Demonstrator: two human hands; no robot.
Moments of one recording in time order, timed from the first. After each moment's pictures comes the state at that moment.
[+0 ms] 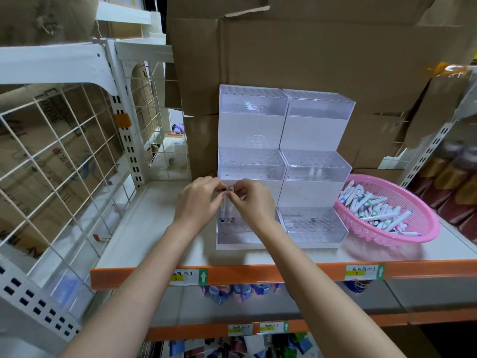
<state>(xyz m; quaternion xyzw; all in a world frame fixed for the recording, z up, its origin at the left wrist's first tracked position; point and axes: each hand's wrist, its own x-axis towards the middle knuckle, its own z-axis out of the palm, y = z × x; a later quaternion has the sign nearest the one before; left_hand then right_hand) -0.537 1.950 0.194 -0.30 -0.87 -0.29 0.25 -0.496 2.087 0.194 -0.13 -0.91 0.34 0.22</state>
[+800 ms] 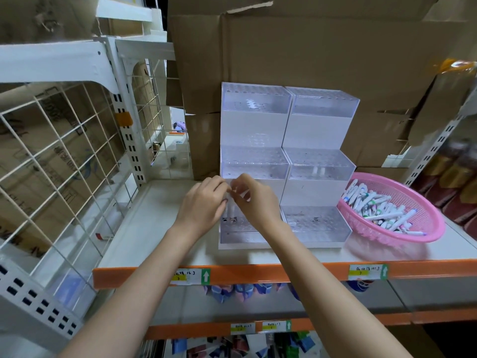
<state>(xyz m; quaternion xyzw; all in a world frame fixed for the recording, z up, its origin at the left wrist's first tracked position) -0.535 1.945 0.192 -0.41 -0.85 -0.16 0.30 -0.490 2.092 0.192 -0.03 -0.92 0.30 0.25</state>
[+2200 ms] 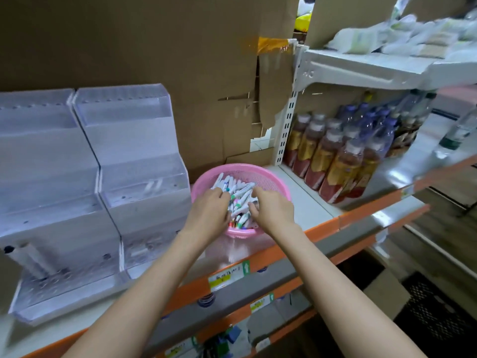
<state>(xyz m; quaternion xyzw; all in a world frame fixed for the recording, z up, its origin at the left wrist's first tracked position) -0.450 2.277 0.188 -0.52 -0.84 -0.14 0.11 -0.347 2.406 0.190 -0.28 -0.95 0.04 0.15</state>
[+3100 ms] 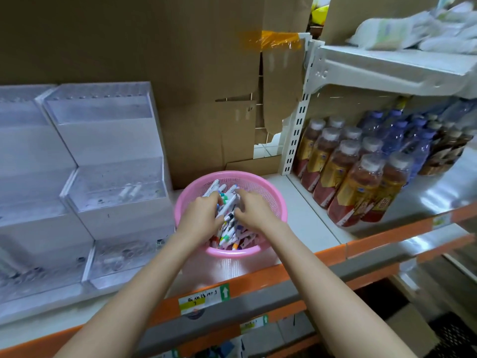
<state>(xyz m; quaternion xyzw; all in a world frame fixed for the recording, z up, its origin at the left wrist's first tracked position) -0.458 2.320 0.178 -0.38 -0.90 -0.23 0.02 -0.398 2.457 0.174 -0.18 -0.95 0.25 0.06</state>
